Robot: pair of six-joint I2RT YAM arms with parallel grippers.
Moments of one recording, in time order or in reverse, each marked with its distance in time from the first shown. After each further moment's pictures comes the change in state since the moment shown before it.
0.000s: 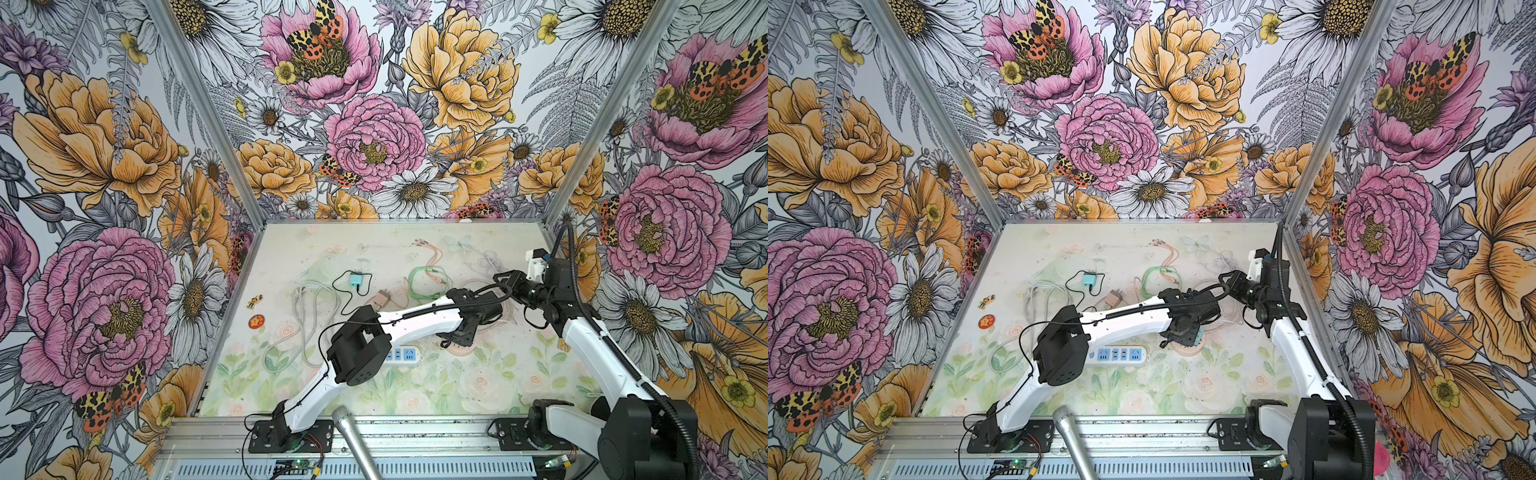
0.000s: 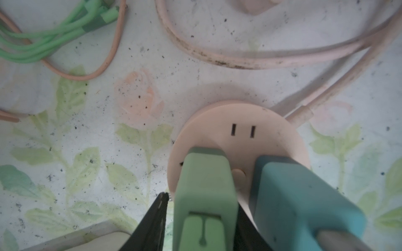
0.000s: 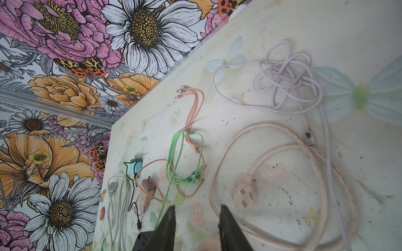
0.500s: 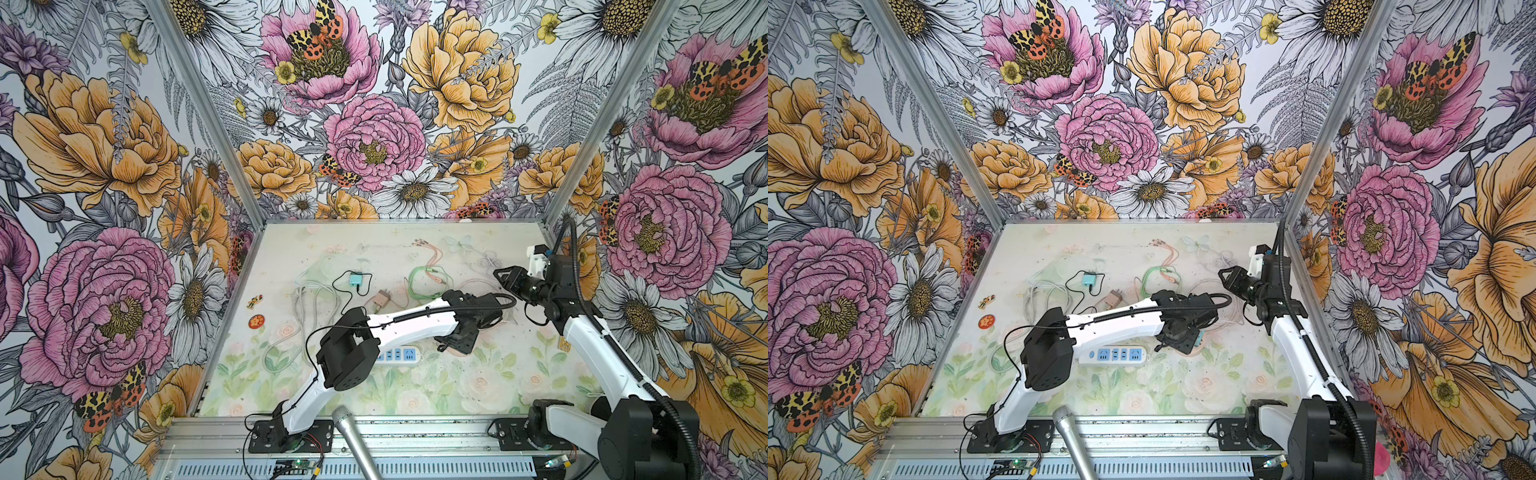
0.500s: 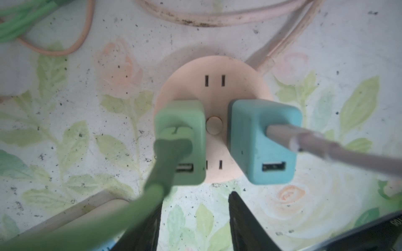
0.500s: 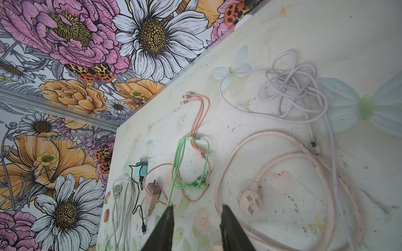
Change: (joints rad) left arm -0.018 -0.132 -0.095 -0.001 0.101 0.047; right arm 0.000 0.003 0.036 -0.002 -0.001 0.008
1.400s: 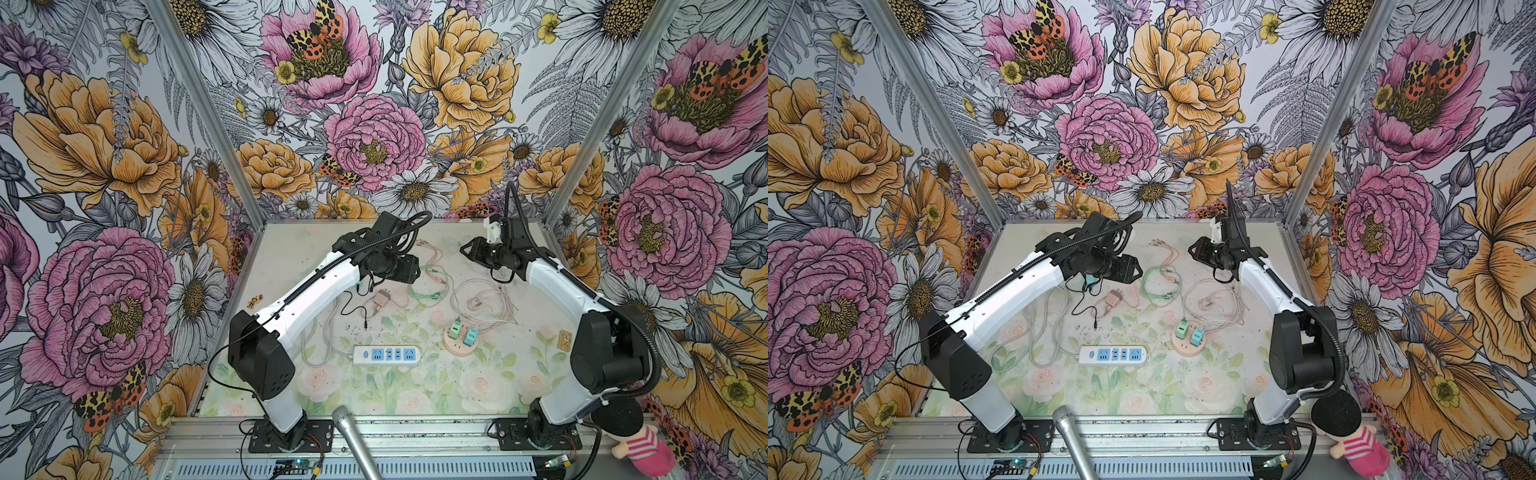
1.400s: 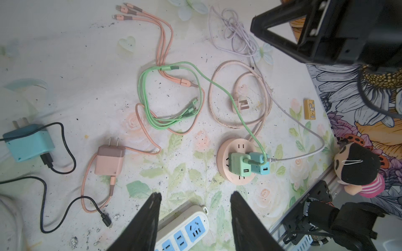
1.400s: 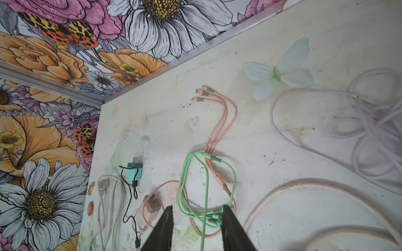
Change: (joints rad) left arm 0.522 -0.445 -0.199 0.197 0.313 0.309; right arm 0.226 0.534 0.514 -0.140 0.109 -0.085
